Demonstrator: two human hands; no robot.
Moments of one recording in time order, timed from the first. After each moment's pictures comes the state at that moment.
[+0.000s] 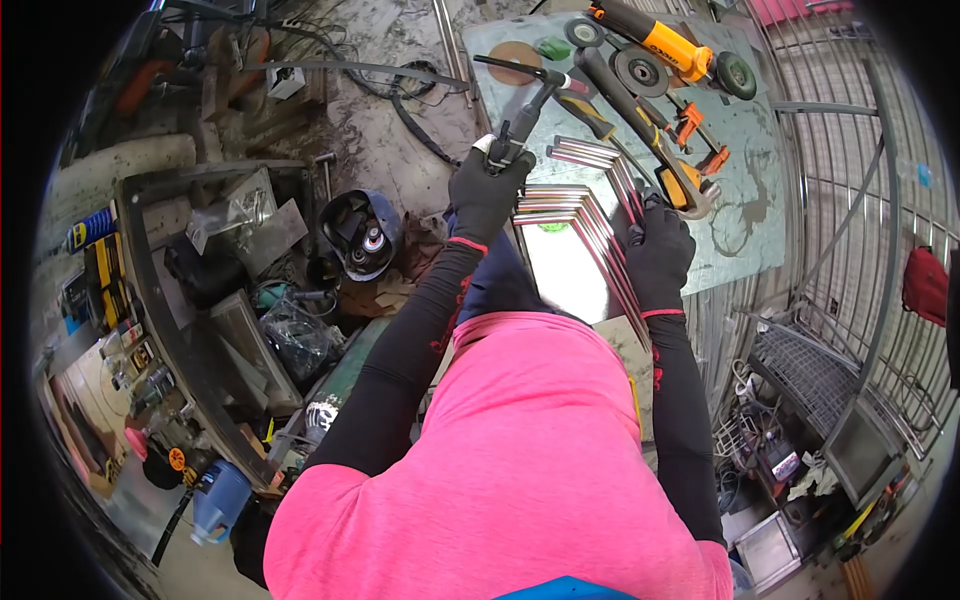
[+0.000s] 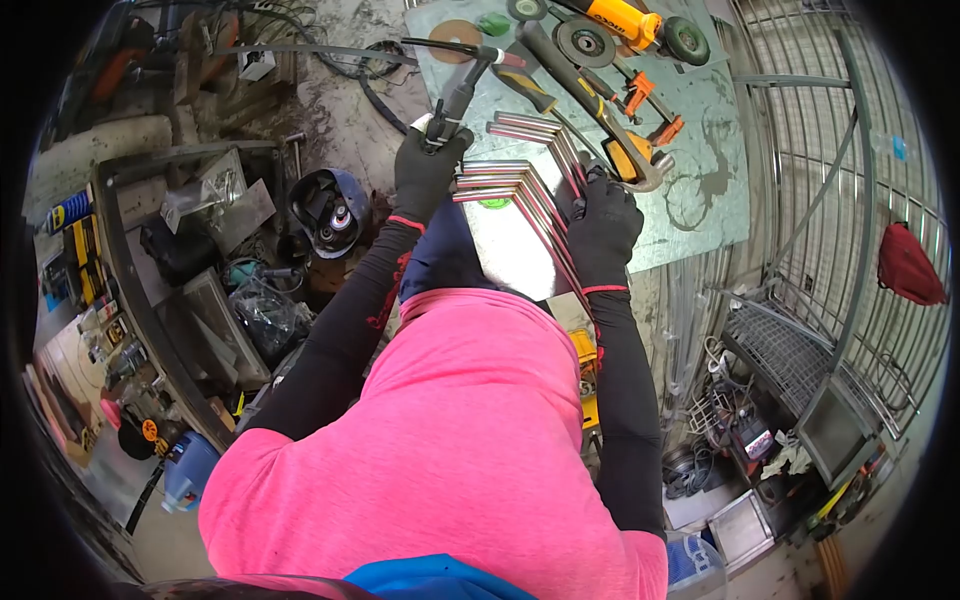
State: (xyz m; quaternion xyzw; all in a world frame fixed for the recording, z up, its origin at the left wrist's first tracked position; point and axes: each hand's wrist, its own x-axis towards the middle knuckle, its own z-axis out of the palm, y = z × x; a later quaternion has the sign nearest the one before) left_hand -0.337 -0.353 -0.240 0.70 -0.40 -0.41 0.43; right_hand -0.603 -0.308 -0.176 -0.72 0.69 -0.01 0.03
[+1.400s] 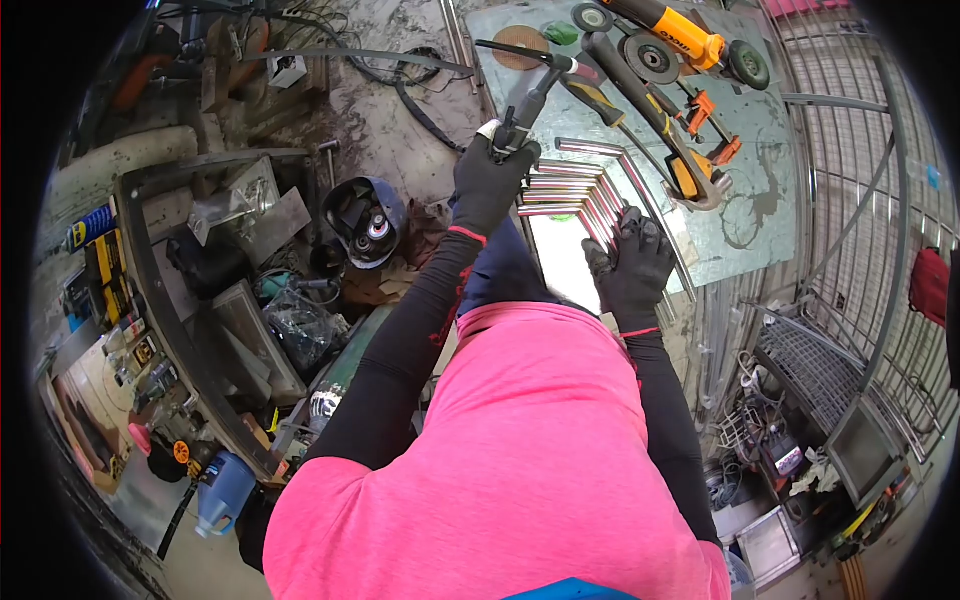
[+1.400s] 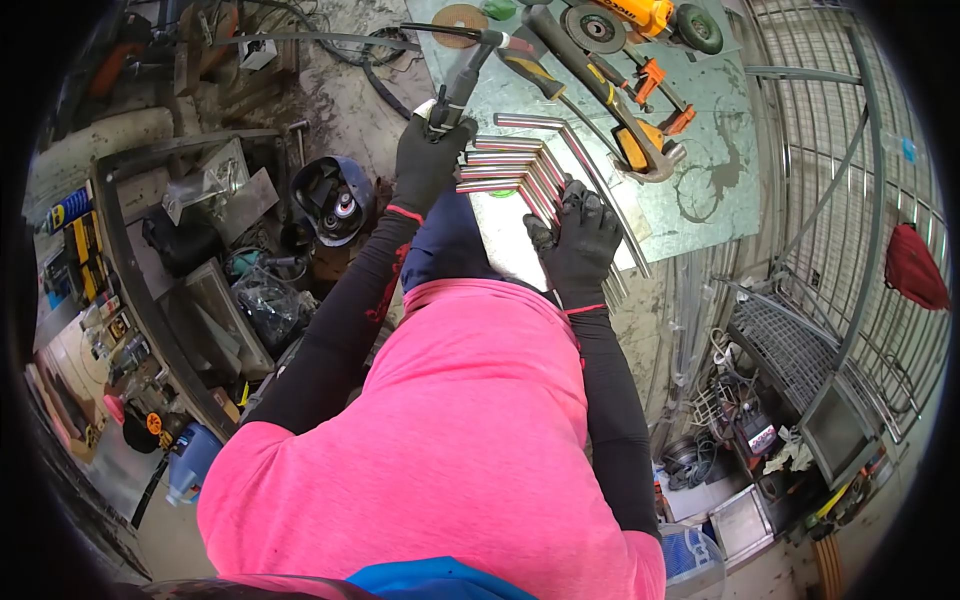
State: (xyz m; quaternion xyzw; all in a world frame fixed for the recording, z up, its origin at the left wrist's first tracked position) left_hand -0.330 -0.350 -0.240 0.67 -0.39 -0.47 0.43; right_hand -0.575 -0.253 -0.196 -0.76 0.64 -0.10 -0.04
